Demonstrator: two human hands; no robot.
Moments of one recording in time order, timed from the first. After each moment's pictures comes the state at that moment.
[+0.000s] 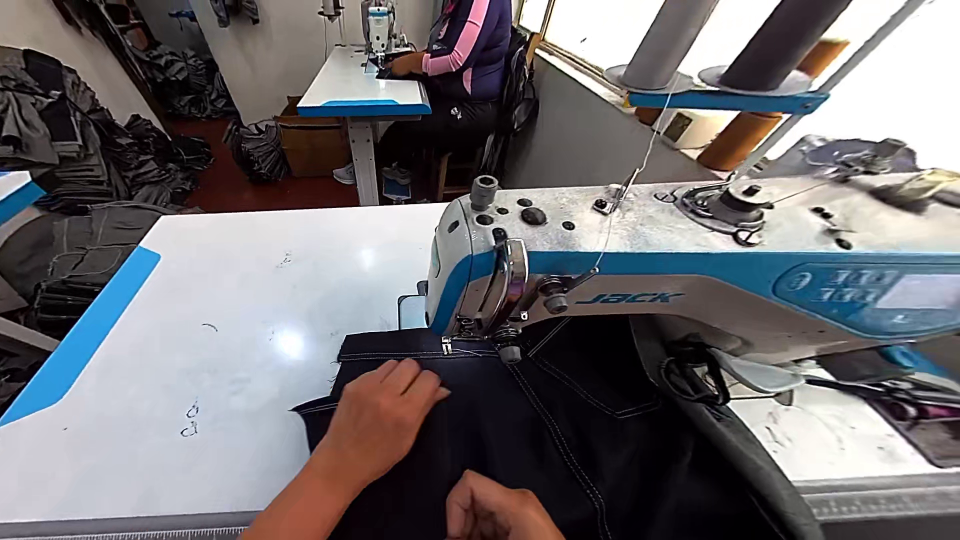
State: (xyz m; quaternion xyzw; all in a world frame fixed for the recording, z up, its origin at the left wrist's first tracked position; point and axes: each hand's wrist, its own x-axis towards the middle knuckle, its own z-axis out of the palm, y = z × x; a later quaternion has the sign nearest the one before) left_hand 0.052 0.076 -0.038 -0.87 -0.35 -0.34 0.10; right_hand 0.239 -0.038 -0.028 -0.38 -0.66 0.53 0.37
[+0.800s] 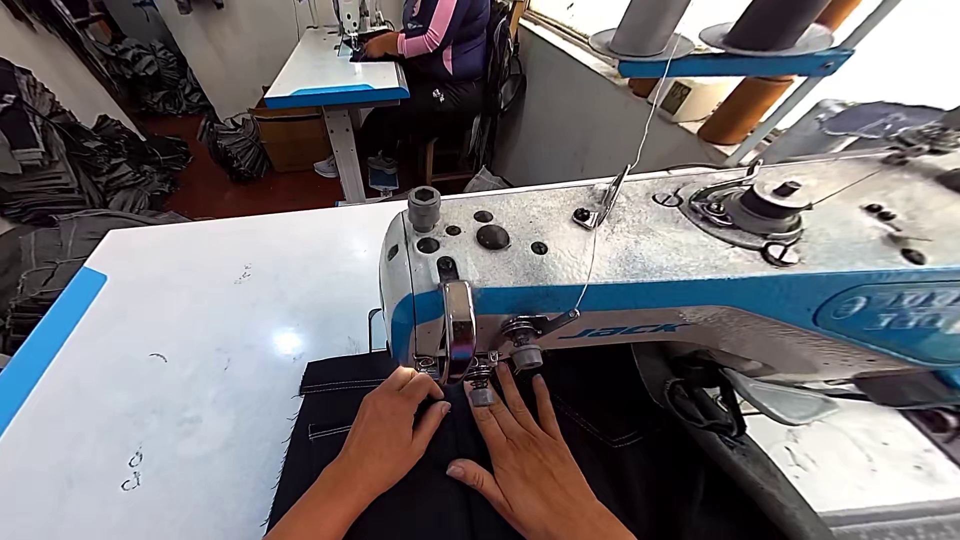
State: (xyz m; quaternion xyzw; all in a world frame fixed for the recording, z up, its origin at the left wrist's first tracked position) left_hand 0.095 0.106 -0.075 -0.84 -0.43 -0.30 -0.12; right_hand 0.291 0.042 -0.091 -0.57 -0.79 -0.05 0.21
